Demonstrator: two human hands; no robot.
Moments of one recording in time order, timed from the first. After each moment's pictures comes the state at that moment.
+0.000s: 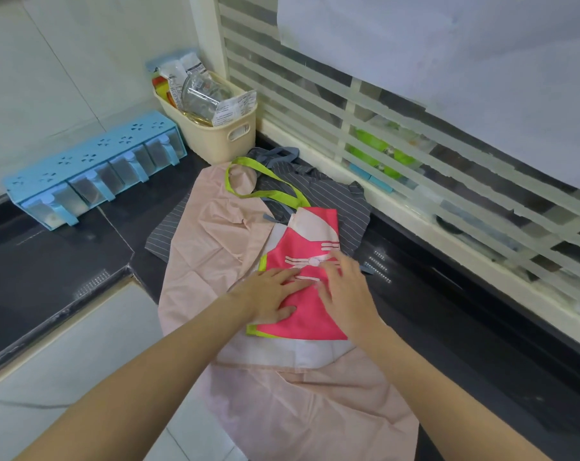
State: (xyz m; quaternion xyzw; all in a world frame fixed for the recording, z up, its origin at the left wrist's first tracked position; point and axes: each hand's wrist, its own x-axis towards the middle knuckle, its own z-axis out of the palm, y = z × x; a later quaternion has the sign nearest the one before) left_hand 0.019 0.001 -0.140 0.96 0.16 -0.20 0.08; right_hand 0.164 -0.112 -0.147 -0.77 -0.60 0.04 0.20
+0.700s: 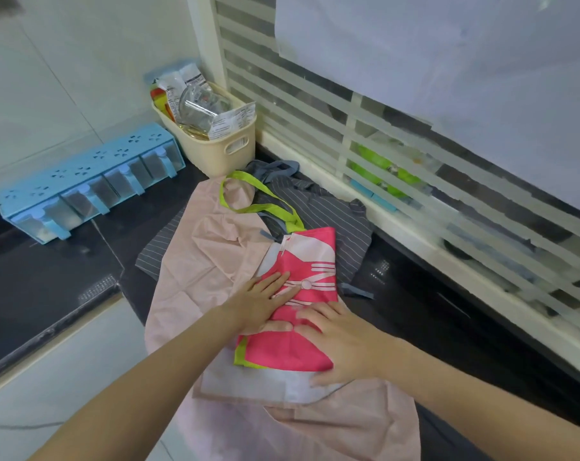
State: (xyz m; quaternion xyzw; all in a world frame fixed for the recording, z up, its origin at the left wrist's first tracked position) left_hand 0.028 0.027 -0.156 0.95 0.19 -0.24 0.08; right_hand 0.197 -0.111 -0.143 -0.52 -0.85 0.07 -0.02
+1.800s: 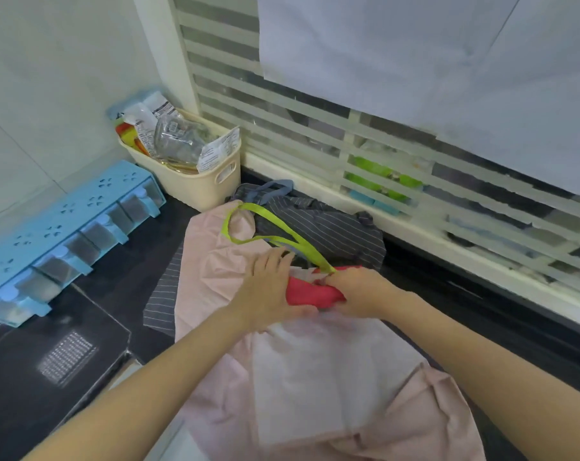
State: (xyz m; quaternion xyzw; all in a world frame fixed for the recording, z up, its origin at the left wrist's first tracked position) left_hand 0.027 0.090 -0.106 0.96 0.23 -0.05 0.13; right_hand 0.190 -0.023 -0.101 -0.74 -0.64 0.19 -0.05
